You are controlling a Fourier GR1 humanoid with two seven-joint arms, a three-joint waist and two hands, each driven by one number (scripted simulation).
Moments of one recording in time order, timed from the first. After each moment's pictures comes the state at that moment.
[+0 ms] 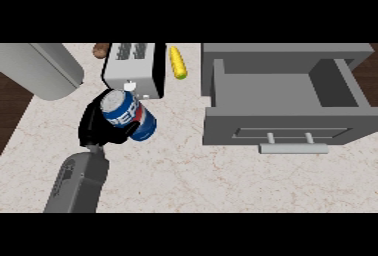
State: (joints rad) left arm -0.38 0.01 0.21 -1.12 0.28 -0.11 -0.17; right arm 0.47 0.00 -0.74 -2.31 -0.58 0.50 0.26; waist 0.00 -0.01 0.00
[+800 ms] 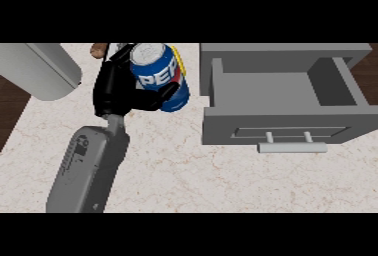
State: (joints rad) left arm -0.58 0.00 -0.02 -1.40 0.22 0.28 0.13; right arm 0.49 -0.01 -0.71 -2.28 -0.57 0.49 0.22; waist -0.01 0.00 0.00
